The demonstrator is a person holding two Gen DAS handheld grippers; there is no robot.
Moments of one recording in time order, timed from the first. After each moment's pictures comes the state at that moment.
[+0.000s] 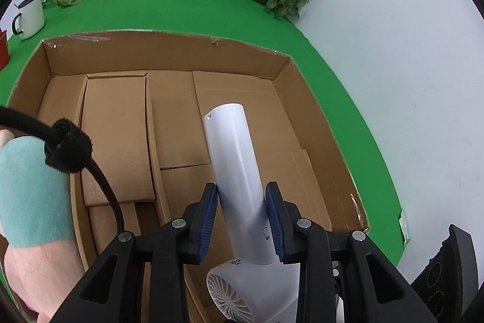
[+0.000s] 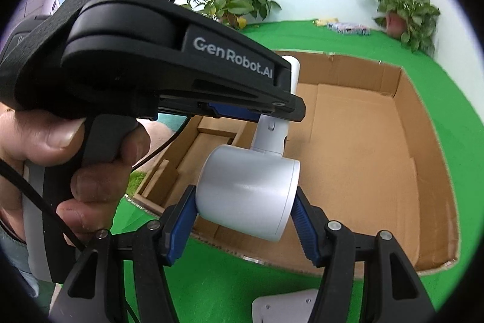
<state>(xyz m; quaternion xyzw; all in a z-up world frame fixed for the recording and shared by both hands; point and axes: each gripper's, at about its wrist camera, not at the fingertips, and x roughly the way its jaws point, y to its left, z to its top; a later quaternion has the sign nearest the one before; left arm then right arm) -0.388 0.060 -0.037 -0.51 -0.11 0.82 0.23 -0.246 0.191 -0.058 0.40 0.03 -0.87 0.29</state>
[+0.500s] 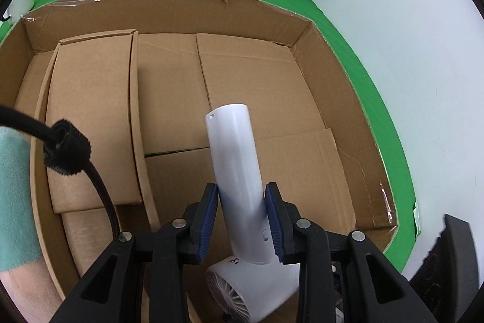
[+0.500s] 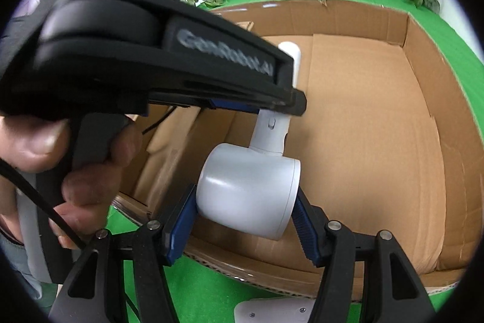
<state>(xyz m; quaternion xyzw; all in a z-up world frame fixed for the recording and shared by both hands) -0.413 0.085 -0.090 -0.56 -0.08 0.79 0.22 -0.264 0.192 -0.097 0.48 0.00 -0.83 0.28</state>
